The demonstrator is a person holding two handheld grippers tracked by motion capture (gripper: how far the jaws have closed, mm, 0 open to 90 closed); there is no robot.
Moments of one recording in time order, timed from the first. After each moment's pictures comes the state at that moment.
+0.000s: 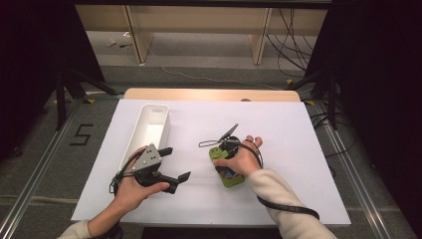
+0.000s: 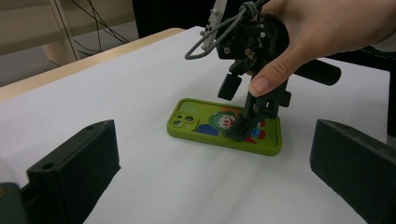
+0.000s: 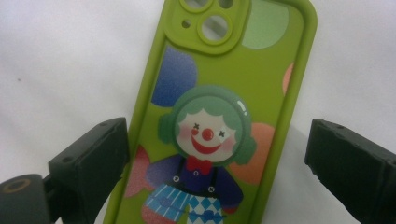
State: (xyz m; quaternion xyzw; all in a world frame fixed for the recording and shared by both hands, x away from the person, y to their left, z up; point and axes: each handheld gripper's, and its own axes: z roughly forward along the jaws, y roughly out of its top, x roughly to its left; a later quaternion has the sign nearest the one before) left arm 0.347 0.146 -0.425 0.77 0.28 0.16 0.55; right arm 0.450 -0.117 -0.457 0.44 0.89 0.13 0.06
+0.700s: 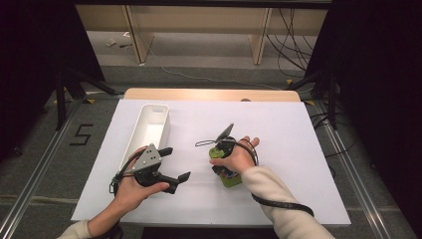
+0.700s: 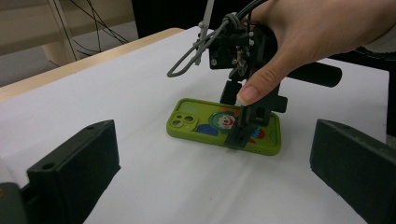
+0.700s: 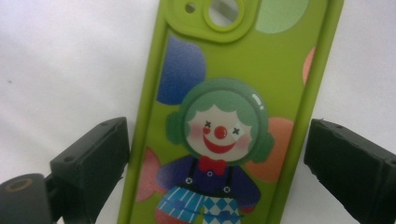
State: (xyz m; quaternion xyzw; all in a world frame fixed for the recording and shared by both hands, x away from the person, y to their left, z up) left arm 0.347 0.146 -0.425 0.77 0.28 0.16 0.55; right arm 0.455 -0.106 -0.462 0.46 0.88 0.09 0.04
